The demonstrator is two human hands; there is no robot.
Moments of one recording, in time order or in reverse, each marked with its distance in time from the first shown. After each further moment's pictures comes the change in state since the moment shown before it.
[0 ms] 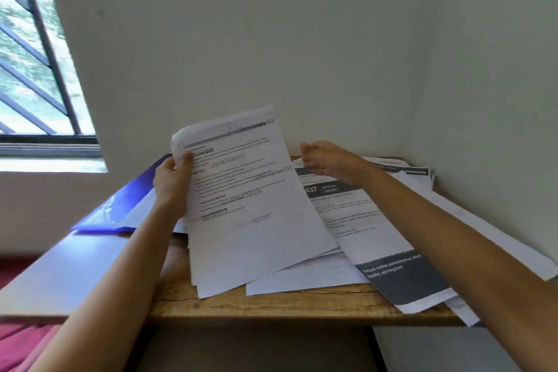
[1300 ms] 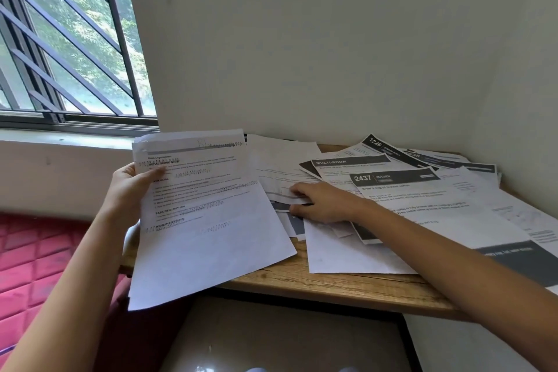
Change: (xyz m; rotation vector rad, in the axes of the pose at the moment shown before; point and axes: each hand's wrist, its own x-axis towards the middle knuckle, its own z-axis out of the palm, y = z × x) left_hand 0.008 -0.016 -0.168 -0.190 -0.086 -0.056; right_hand -0.028 0.005 0.134 -0.871 -0.224 -0.254
